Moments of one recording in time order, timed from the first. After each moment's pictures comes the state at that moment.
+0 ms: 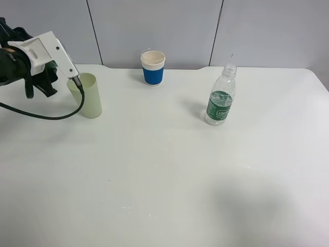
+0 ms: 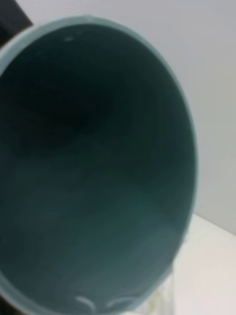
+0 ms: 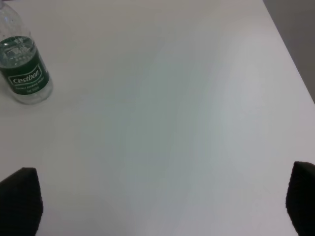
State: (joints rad) left arm -0.20 1.65 -0.69 -0.68 -0.62 1.67; right arm -0.03 0.00 -0.50 -0.06 1.05 0.03
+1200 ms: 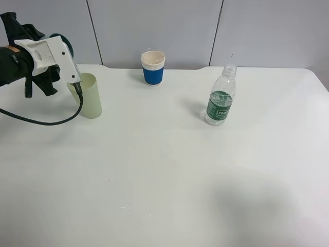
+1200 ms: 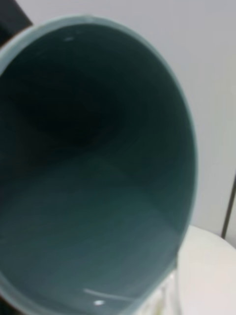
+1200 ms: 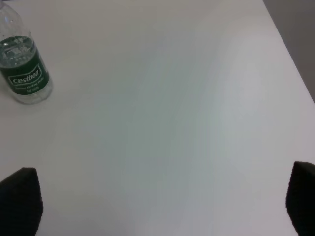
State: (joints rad) left arm -0.20 1.65 -0.69 -0.53 -0.62 1.69; right arm -0.03 0.00 -0.50 -0.06 1.05 0.03
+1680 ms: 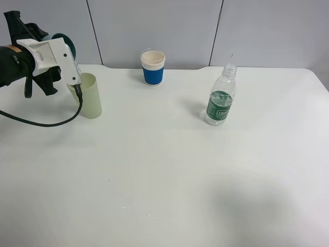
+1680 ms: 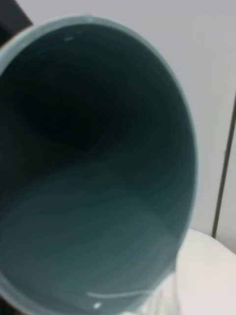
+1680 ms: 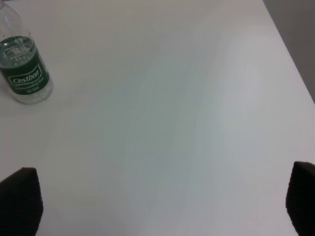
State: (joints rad) left arm -0.20 1.65 -0.69 -0.47 -0.62 1.69; right arm -0.03 0.00 -0.50 -0.06 1.05 0.03
